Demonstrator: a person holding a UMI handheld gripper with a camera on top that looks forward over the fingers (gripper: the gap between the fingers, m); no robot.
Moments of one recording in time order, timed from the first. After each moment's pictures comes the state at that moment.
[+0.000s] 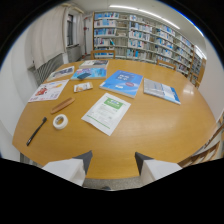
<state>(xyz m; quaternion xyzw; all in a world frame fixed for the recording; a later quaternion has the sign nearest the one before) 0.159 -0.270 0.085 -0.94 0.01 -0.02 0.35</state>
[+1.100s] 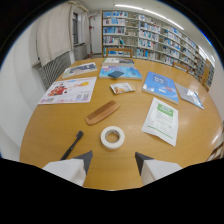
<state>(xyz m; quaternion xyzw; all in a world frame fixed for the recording) -0.039 -0.191 0.037 -0.94 0.01 -0.01 0.35</state>
